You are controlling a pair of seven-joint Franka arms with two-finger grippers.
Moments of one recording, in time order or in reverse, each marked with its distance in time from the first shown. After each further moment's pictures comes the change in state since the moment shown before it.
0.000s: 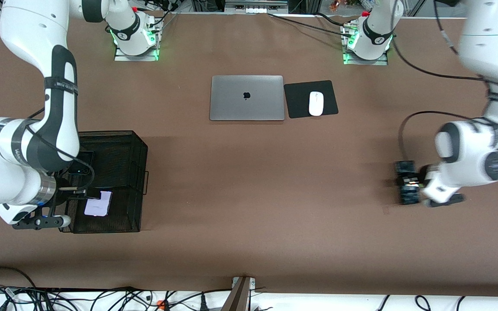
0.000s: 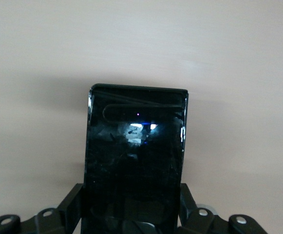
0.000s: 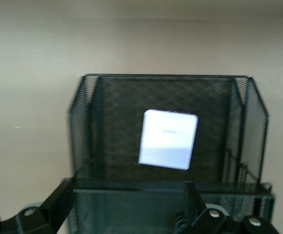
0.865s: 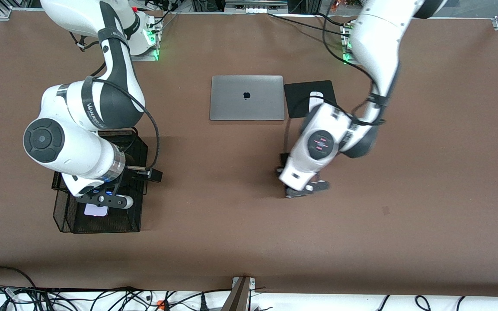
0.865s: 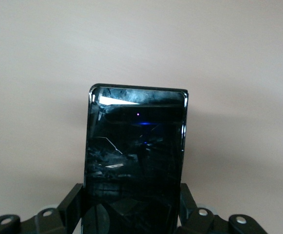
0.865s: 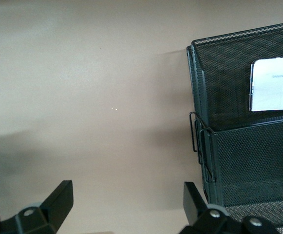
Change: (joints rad) left arm -0.575 0.157 -0.009 0.368 -0.035 -0.083 -0.562; right arm 0.232 -0.073 0.009 0.008 0.000 -0.052 0.417
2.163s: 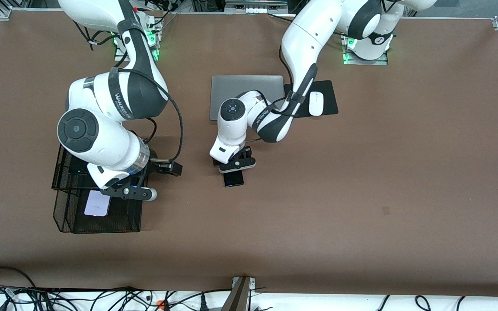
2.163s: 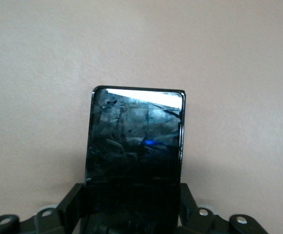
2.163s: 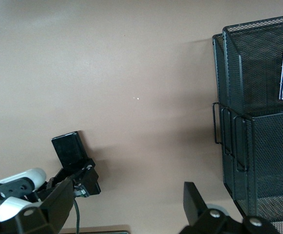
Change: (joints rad) left arm -0.351 0.336 0.170 0.303 0.000 0.216 -0.399; right arm 0.073 0.000 0.001 0.000 0.000 0.007 0.056
